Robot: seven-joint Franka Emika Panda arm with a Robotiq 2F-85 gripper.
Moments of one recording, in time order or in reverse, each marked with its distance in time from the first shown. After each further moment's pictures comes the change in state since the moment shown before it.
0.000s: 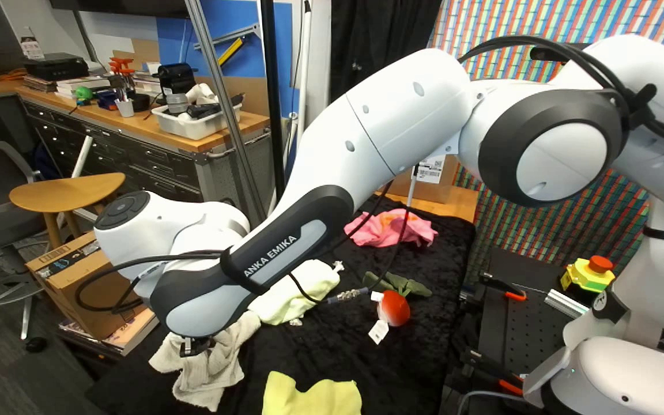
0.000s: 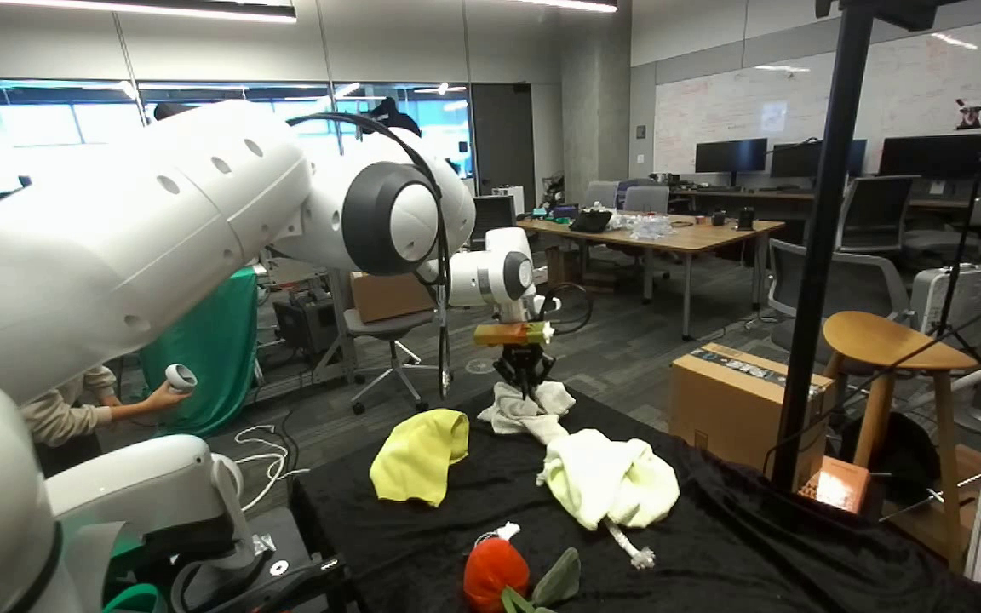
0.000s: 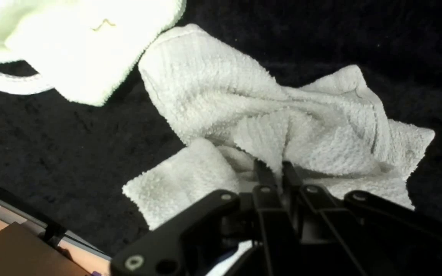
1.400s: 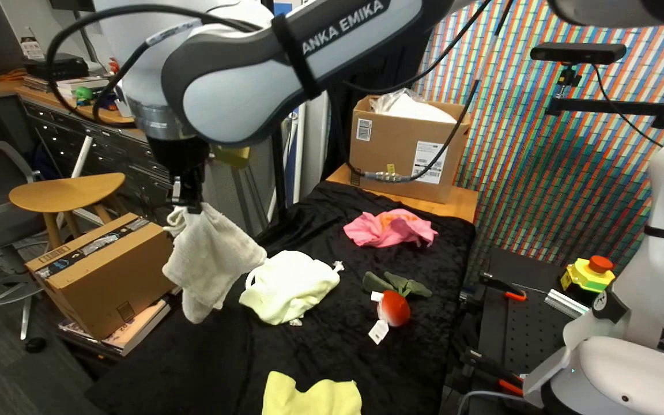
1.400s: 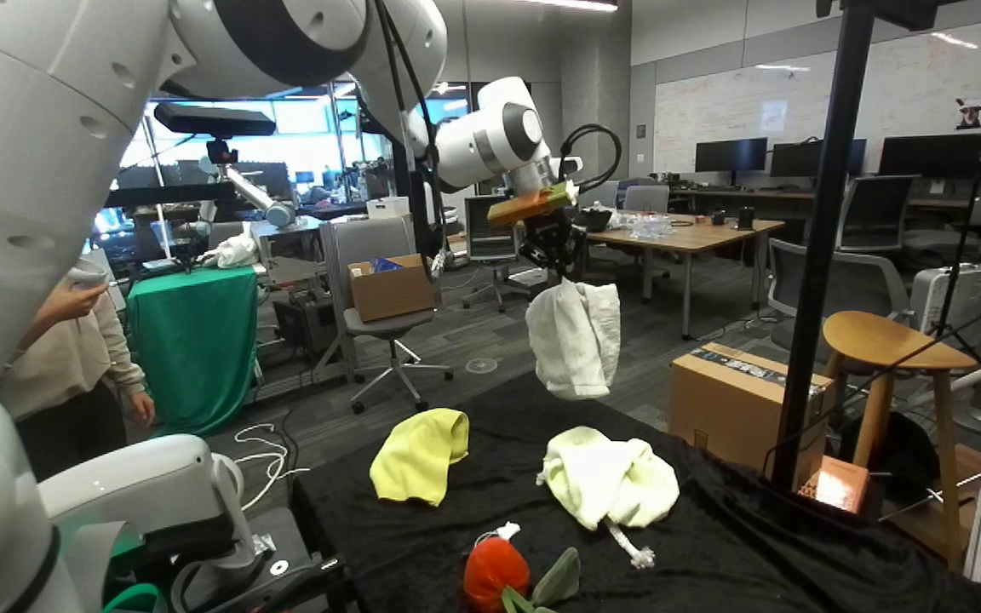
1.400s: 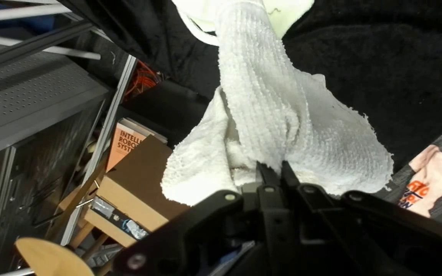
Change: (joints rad) arm -0.077 -0.558 -0.031 -0.357 -0.069 0.044 -0.004
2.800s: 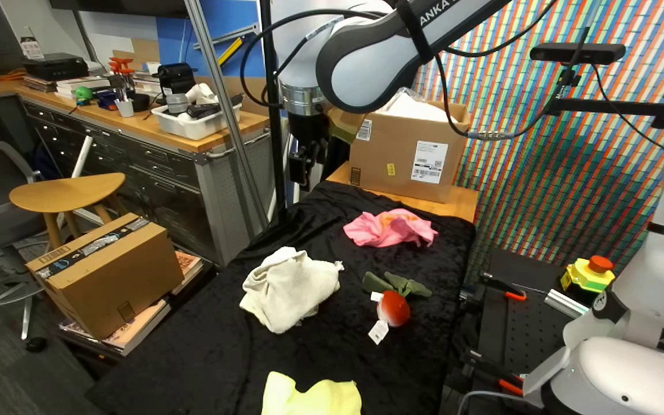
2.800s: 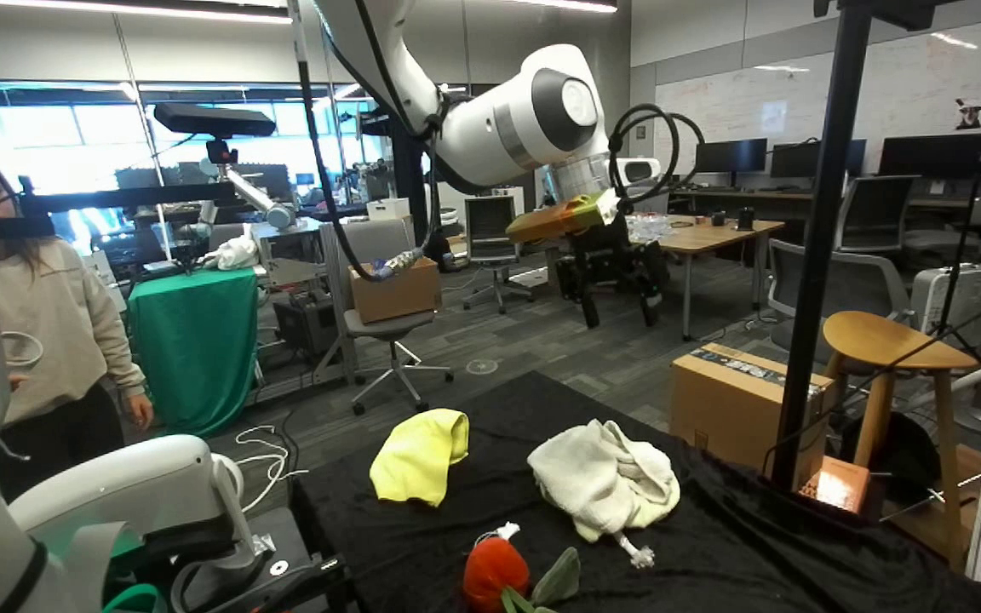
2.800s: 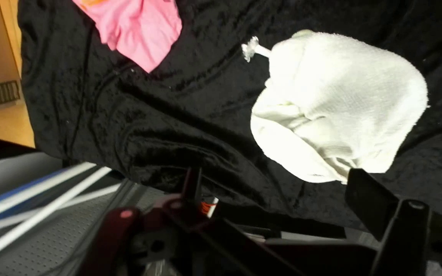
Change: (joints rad) arm -0.225 -0.364 -0.050 -0.541 0.007 0.059 0.187
